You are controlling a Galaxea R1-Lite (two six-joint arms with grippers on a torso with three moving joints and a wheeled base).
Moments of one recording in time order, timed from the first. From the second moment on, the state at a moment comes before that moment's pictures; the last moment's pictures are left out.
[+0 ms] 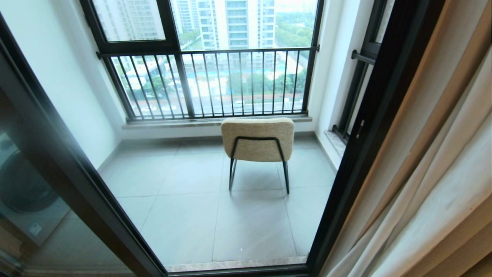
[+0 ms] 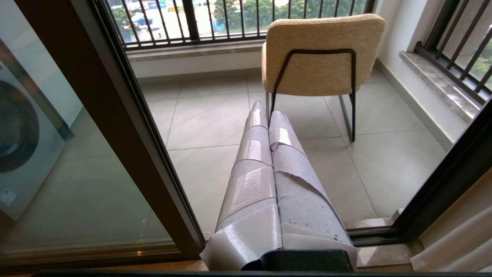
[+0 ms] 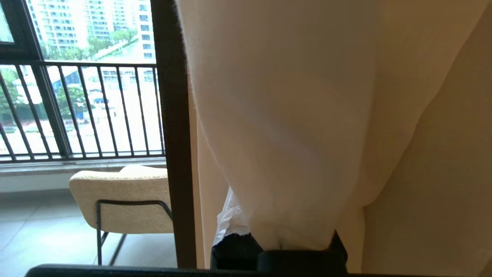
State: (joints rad) left arm 0.00 0.00 0.00 0.00 -0.01 0.04; right arm -0.28 1.18 -0.93 -0.60 0.14 0.00
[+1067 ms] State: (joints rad) left arm 0.00 0.00 0.00 0.00 -0.01 0.04; right arm -0.28 1.10 -0.87 -0.61 0.14 0.00
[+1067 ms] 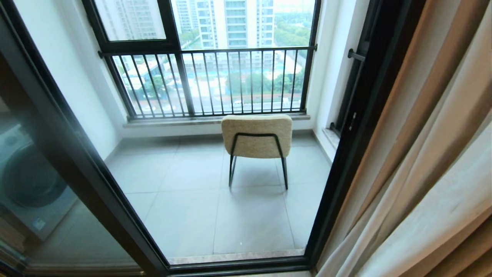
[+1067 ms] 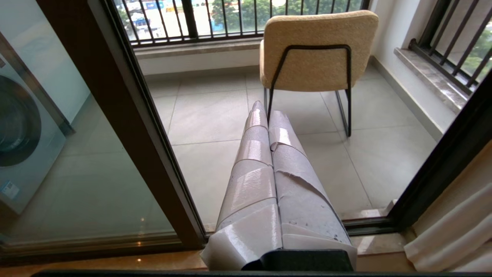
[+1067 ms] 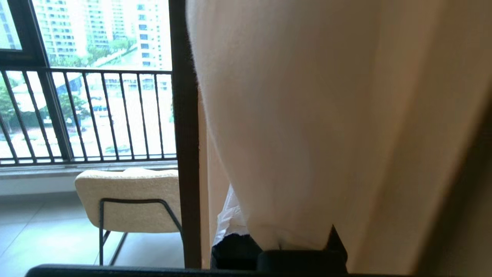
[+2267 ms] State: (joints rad) left arm 0.00 0.00 0.00 0.00 -0.01 0.03; right arm -0.27 1.10 -0.87 -0.61 0.16 -0.01
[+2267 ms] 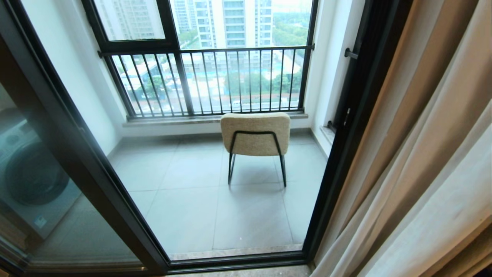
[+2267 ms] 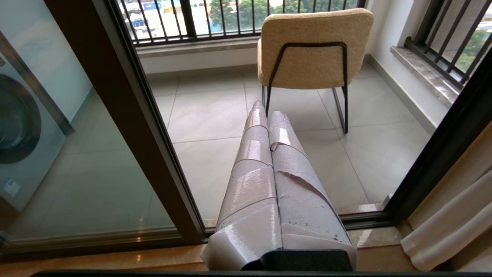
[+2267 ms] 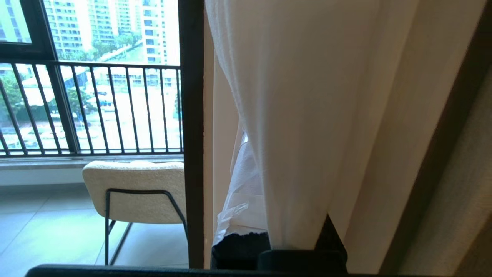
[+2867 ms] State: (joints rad) left arm 0.00 0.00 0.00 0.00 -0.01 0.03; right arm -0.14 1.16 -0.87 -0.78 0.16 0.00
